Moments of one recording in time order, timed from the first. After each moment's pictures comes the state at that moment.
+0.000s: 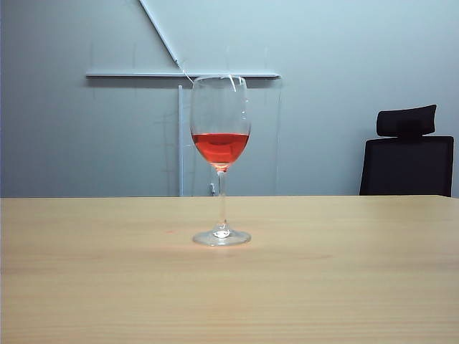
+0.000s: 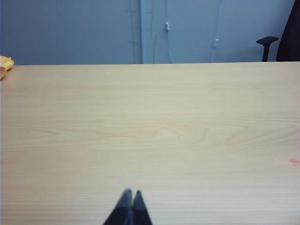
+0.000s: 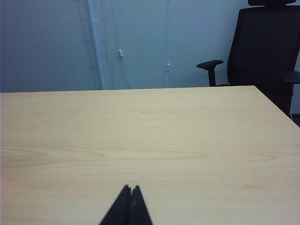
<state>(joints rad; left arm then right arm) 0.02 0.00 0.01 -0.04 0.04 0.03 0.00 0.00 0.01 0.05 -0.03 0.05</state>
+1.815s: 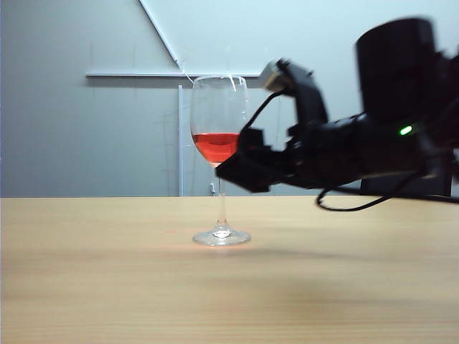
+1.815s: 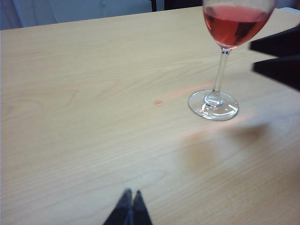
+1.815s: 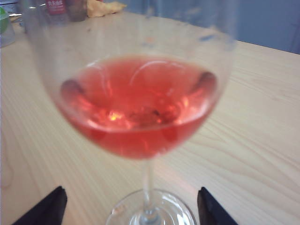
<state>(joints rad) -0.41 0.16 0.01 -0.04 0.04 0.03 0.55 1.82 0.56 1.15 -0.24 -0.05</state>
